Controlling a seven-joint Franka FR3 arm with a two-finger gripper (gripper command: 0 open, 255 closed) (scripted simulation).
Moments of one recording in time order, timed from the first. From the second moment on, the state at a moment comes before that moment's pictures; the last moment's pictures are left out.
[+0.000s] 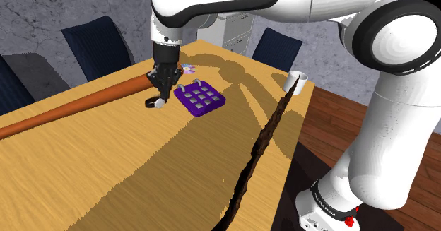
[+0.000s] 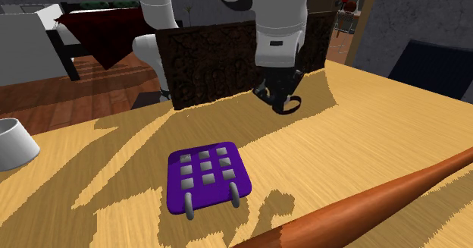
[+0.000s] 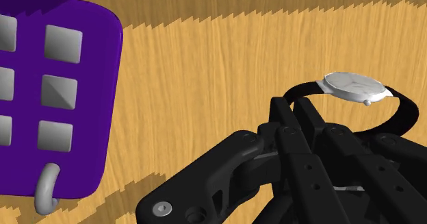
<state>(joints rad) 0.23 0.32 0.29 -1.58 0.15 1.81 0.15</state>
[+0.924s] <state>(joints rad) 0.18 0.24 0.27 -1.55 0.17 1.69 0.10</state>
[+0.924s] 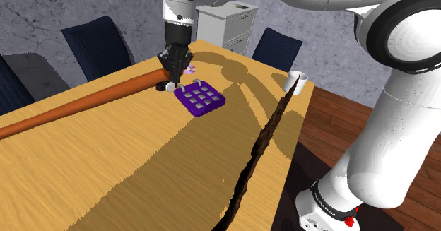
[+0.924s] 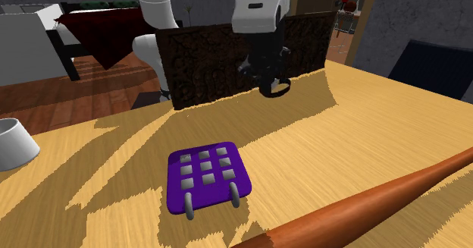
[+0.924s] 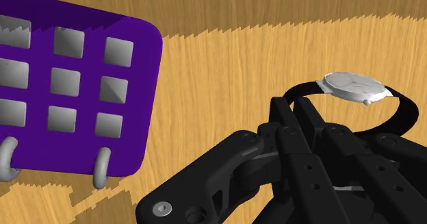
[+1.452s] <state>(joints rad) 0.07 0.12 0.20 -1.69 0.19 1.67 -0.08</state>
